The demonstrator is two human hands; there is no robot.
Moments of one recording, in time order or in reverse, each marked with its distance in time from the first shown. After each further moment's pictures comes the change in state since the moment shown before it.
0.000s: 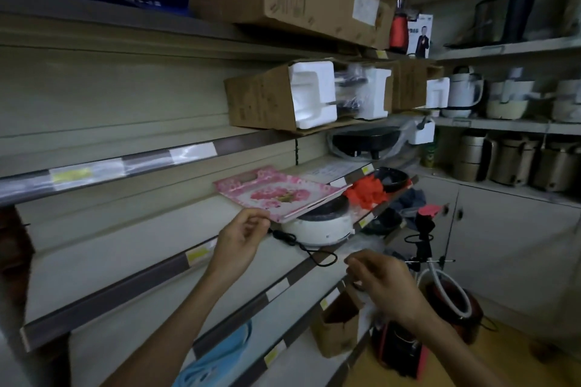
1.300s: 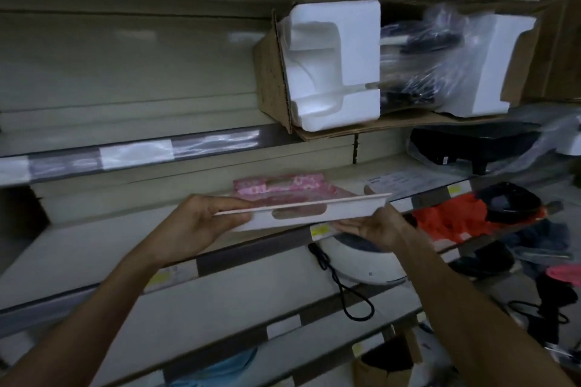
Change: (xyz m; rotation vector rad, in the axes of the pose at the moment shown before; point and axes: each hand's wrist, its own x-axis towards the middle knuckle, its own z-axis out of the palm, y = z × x) left_hand 0.131 0.004 0.020 0.494 -0.083 -0.053; right_hand 0.355 0.132 0.060 1.277 -0.508 0.784
